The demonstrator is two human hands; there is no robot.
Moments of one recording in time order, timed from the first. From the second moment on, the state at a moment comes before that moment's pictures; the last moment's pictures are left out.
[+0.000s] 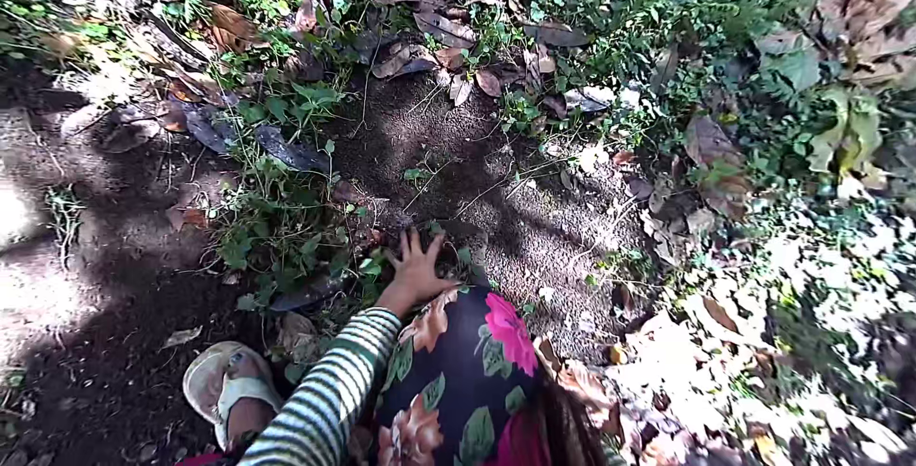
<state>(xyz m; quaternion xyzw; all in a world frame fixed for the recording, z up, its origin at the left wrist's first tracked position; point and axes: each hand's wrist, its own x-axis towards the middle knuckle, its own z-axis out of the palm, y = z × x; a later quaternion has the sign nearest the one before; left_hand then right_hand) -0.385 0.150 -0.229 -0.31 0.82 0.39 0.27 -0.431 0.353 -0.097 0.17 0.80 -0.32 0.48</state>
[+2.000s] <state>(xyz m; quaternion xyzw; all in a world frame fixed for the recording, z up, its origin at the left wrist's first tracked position) -0.292 0.102 -0.249 -0.36 0.85 0.33 0.19 -0.537 0.140 -0.133 -0.29 0.74 -0.36 0.49</state>
